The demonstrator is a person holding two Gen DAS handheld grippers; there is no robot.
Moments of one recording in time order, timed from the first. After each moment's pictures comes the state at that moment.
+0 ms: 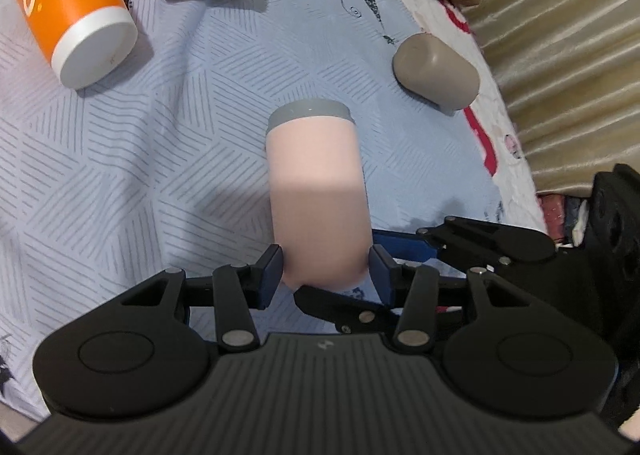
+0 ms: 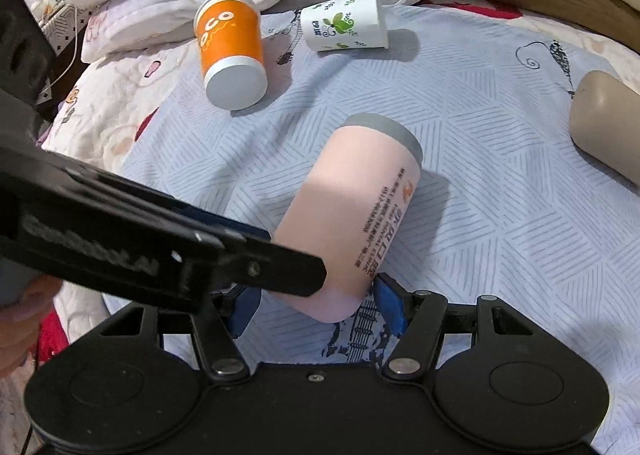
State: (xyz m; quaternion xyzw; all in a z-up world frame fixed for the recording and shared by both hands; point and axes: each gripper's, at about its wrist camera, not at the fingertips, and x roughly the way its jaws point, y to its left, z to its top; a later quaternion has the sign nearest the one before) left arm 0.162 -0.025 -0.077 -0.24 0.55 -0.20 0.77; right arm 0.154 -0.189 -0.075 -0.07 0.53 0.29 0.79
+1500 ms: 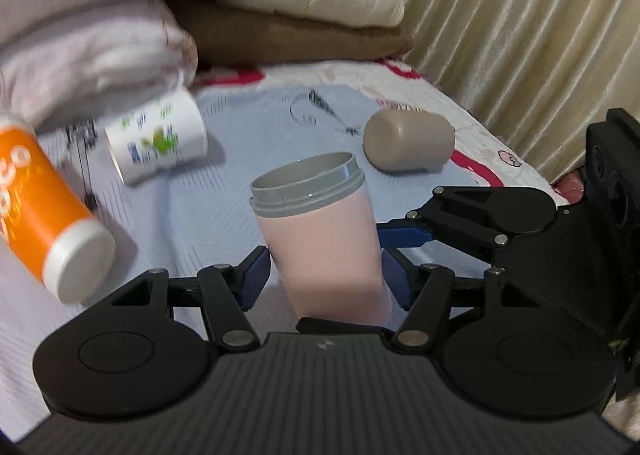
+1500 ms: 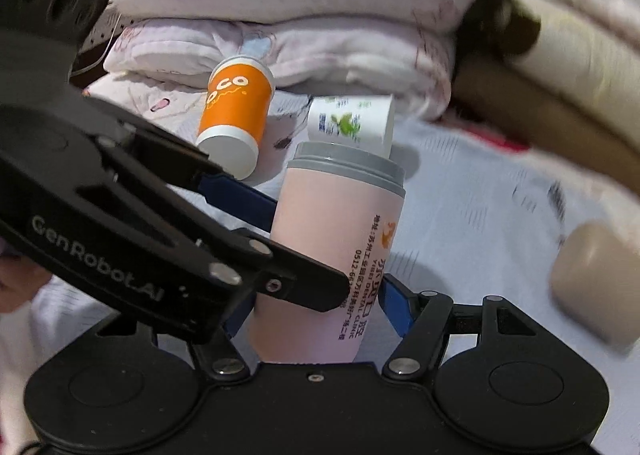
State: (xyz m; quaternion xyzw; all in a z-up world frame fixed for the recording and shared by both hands) left arm 0.182 -0.038 -0.060 -0.07 0.36 -0.25 0.90; right arm 0.171 -0.175 -0.076 -0.19 0.33 0.33 0.86
